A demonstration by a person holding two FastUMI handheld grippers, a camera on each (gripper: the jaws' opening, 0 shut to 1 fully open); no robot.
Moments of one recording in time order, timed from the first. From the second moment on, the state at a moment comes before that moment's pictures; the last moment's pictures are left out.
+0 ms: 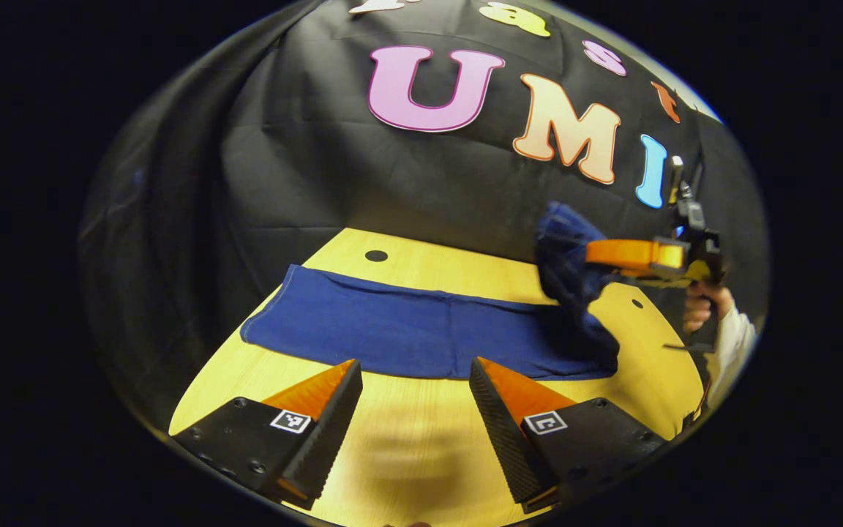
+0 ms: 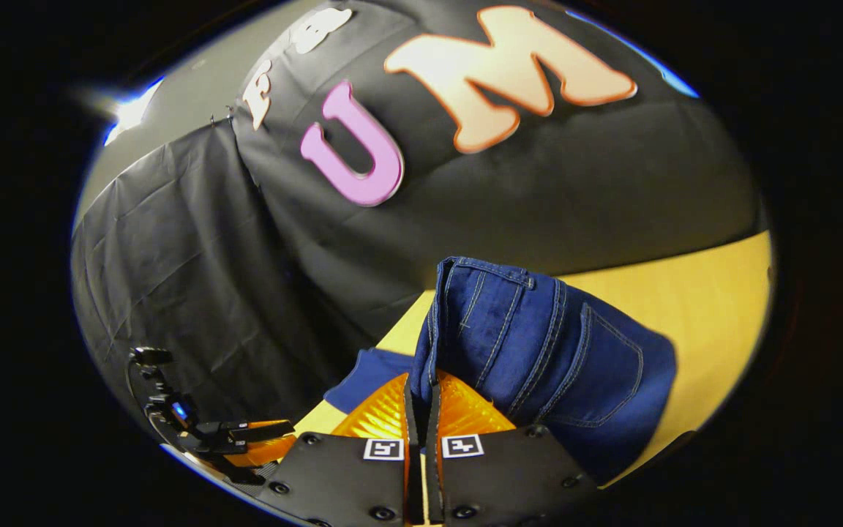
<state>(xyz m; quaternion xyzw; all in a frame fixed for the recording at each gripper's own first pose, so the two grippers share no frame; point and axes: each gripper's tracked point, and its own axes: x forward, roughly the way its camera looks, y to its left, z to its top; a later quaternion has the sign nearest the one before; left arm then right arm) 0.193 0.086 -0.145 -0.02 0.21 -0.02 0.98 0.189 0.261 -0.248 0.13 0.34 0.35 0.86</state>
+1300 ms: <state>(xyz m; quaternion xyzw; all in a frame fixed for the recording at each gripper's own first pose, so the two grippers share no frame) 0.295 0.228 -0.201 -0.05 0.21 0.05 0.97 0.156 0.280 -0.358 -0.05 0.35 0.29 0.89</state>
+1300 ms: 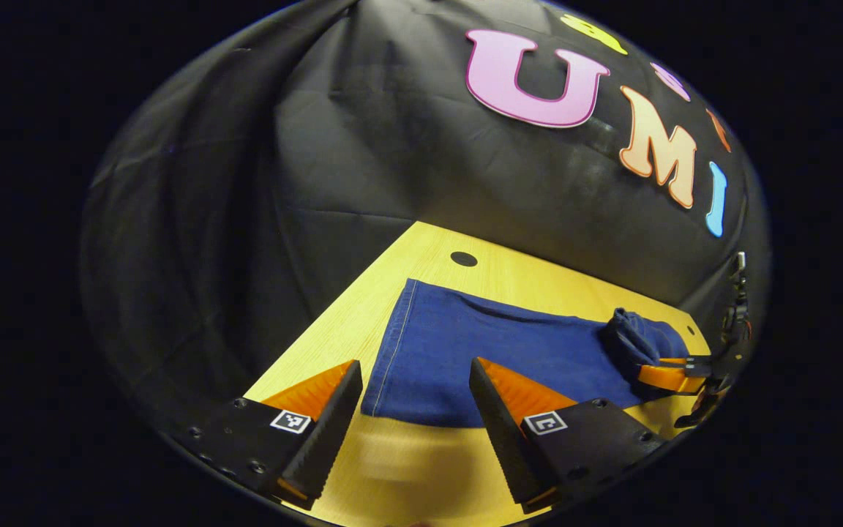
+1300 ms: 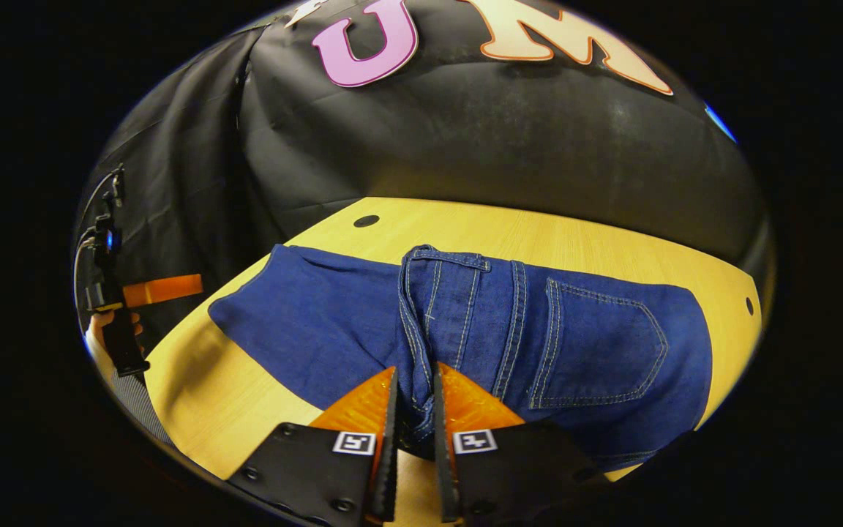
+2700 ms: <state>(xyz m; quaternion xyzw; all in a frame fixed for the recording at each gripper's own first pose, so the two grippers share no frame) 0.317 0.233 -0.255 -0.01 0.28 0.06 0.96 0.079 0.117 -0.244 -0.04 0.36 0.14 0.92</state>
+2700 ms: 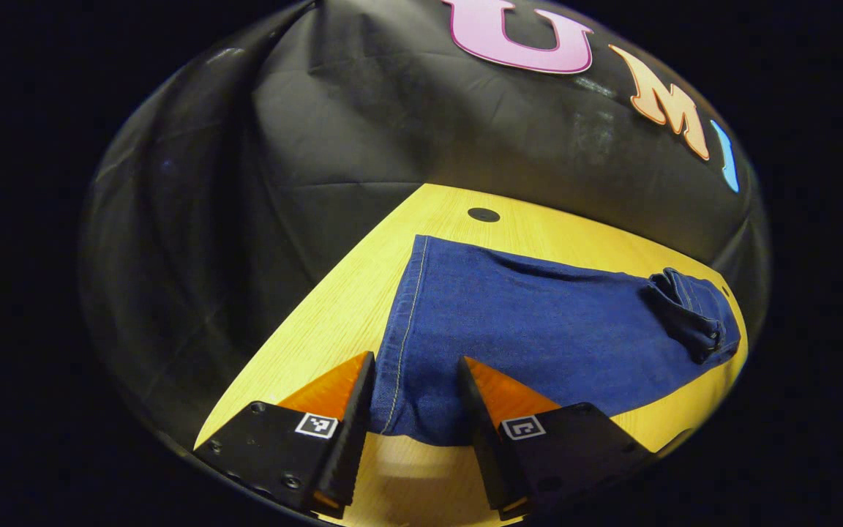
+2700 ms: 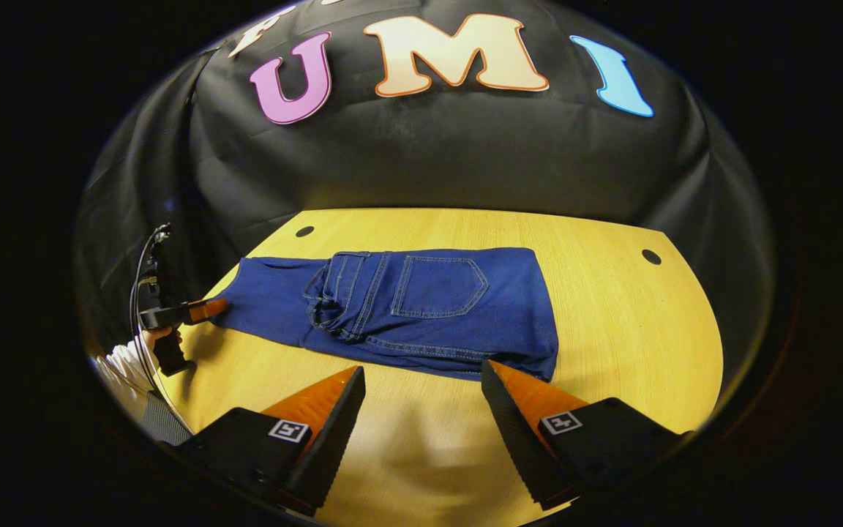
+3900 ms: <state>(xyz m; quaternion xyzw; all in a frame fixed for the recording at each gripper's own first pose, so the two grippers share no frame) 0.353 -0.128 -0.083 -0.05 0.17 -0.19 0.96 0.091 0.008 -0.212 -0.01 0.35 0.10 0.93</state>
